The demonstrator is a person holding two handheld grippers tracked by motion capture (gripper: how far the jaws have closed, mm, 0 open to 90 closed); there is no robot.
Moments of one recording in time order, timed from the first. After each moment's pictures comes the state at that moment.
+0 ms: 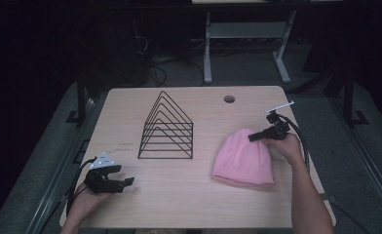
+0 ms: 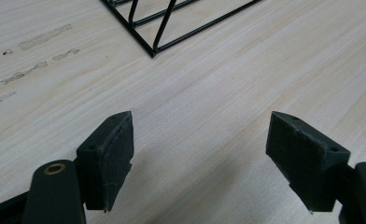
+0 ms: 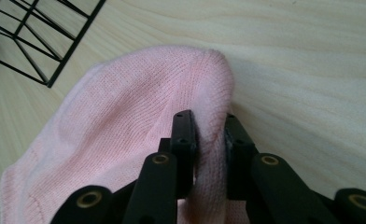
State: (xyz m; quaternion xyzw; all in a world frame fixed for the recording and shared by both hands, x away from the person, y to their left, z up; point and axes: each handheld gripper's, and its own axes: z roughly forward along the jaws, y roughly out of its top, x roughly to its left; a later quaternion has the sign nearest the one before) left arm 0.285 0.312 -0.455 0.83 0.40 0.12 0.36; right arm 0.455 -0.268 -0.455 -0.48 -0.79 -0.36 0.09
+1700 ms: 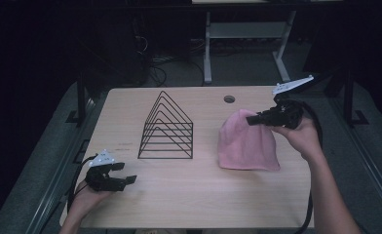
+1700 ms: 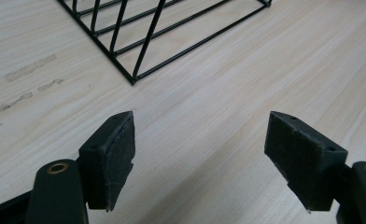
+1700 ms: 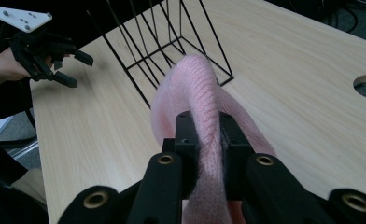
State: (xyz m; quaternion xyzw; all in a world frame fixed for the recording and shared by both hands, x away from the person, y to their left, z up) left arm 0.286 0.304 -0.439 0.83 0.38 0.11 0.39; right arm 0.388 -0.234 -0.301 -0.32 -0.83 -0.45 -0.01
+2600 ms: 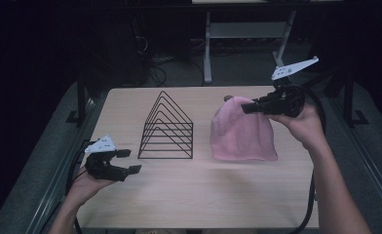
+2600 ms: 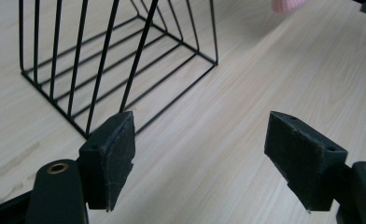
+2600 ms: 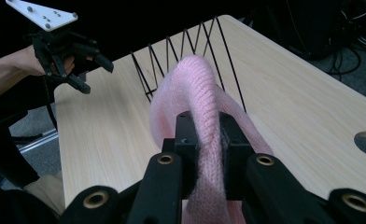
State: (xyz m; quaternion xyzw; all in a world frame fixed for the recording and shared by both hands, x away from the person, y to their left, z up) left arm 0.297 0.283 -0.378 0.84 0.31 0.10 0.43; right arm 0.376 -0.215 -0.243 -0.26 -0.84 -0.47 -0.04
